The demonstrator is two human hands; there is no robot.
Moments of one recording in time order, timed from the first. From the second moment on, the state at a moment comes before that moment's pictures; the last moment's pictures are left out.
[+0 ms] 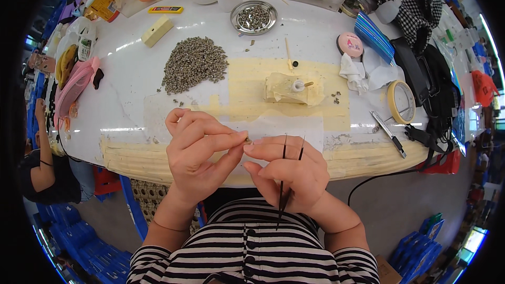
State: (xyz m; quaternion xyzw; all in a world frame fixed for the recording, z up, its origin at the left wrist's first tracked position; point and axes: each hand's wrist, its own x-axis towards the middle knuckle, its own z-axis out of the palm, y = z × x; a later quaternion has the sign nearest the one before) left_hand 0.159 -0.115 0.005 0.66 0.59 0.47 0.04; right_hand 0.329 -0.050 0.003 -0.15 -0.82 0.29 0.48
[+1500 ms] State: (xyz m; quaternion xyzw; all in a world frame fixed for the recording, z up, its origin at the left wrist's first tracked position) left_hand 0.159 -0.115 0.005 0.66 0.59 0.47 0.03; right_hand 0.329 -0.052 -0.002 -0.18 -0.81 0.30 0.47
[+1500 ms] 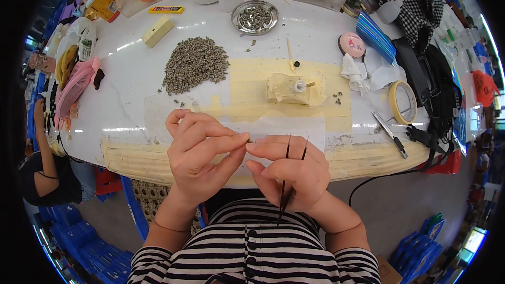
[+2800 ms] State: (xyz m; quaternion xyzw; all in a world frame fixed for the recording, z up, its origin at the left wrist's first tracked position) left_hand 0.162 -0.116 0.007 0.67 0.59 0.46 0.00; right_hand 0.330 -0.052 0.003 -0.26 -0.73 0.46 0.43
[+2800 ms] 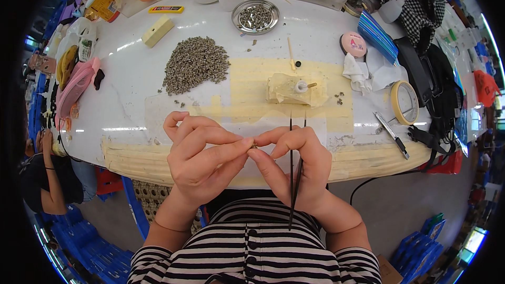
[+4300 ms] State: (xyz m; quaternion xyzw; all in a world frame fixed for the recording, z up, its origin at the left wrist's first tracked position) left_hand 0.160 -0.118 0.007 0.67 0.58 0.46 0.02; right_hand 0.330 -0.051 -0.007 -0.22 -0.76 0.38 0.47
